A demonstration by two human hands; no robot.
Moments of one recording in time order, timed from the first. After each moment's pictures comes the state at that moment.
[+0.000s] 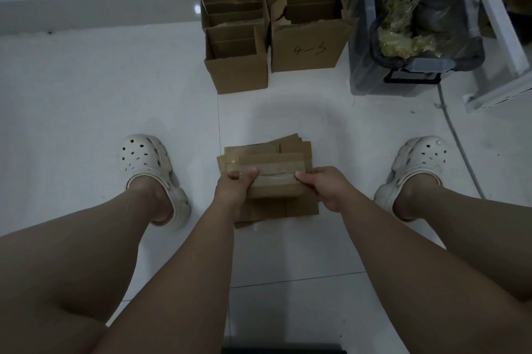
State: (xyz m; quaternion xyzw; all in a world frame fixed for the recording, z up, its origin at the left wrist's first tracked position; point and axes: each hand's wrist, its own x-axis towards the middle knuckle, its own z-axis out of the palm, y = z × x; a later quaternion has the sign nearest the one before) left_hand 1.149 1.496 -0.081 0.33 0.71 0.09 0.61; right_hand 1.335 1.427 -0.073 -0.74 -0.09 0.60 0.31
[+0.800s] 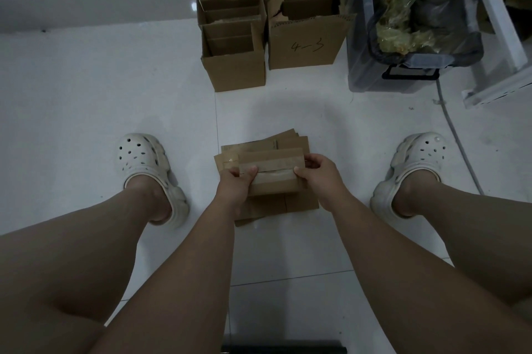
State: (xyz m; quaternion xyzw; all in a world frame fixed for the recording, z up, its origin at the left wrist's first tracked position) left_hand 1.155 1.496 -0.079 0.37 0.69 0.08 0.61; right_hand 1.322 1.430 -0.070 -0.76 -0.14 0.51 0.37
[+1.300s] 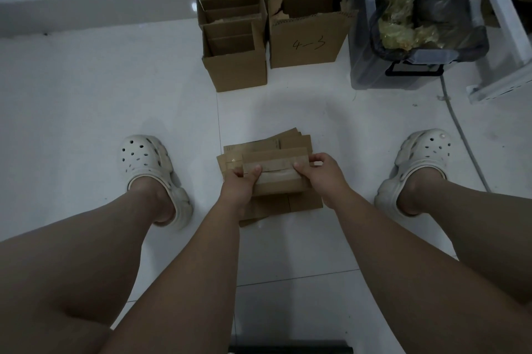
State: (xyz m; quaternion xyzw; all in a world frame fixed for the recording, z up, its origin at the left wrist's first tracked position) left_hand 1.158 1.495 -0.075 0.37 0.70 0.08 0.61; right_hand 1.322 1.432 -0.072 -0.79 -0.15 0.50 0.33
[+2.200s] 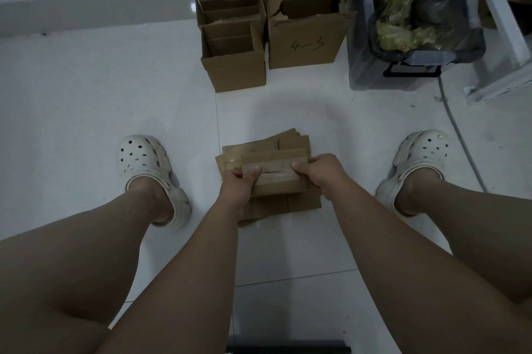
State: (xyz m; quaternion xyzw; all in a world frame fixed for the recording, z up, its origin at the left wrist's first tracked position) left_hand 1.158 1.494 -0.077 0.37 0.70 0.08 0.61; right_hand 1.327 1.448 -0.060 -0.82 -0.13 0.51 0.24
